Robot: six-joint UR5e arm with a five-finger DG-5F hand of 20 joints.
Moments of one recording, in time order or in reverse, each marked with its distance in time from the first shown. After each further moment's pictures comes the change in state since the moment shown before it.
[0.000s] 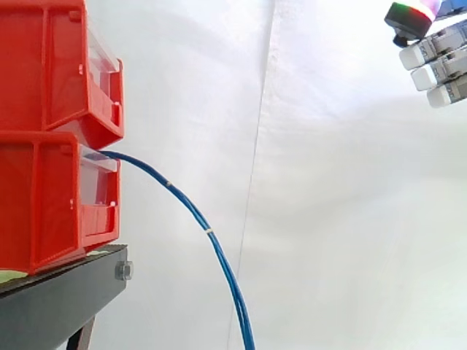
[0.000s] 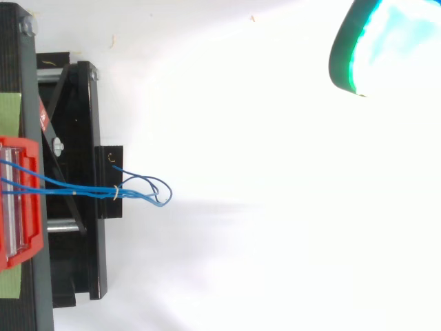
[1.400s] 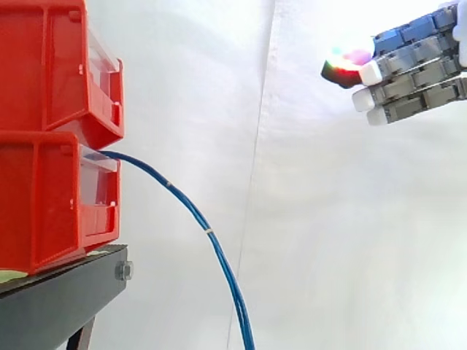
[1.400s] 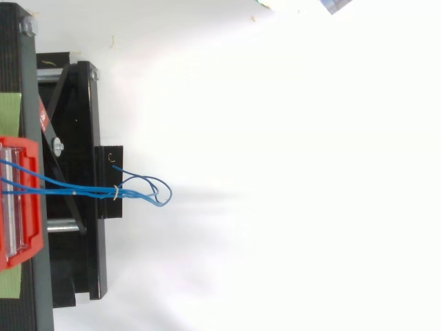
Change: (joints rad) arm 0.037 -0.091 0.000 0.223 0.229 -0.153
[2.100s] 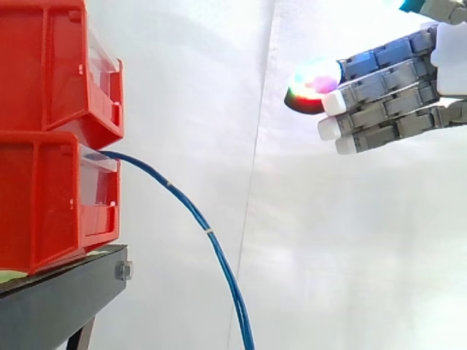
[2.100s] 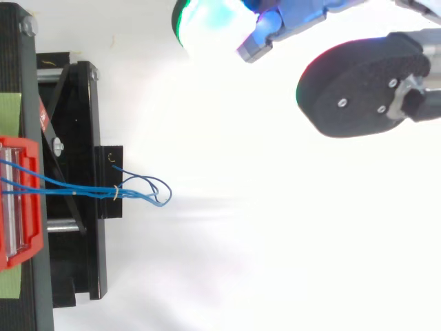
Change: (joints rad) arm 0.064 -0.094 0.001 0.146 0.093 -0.043
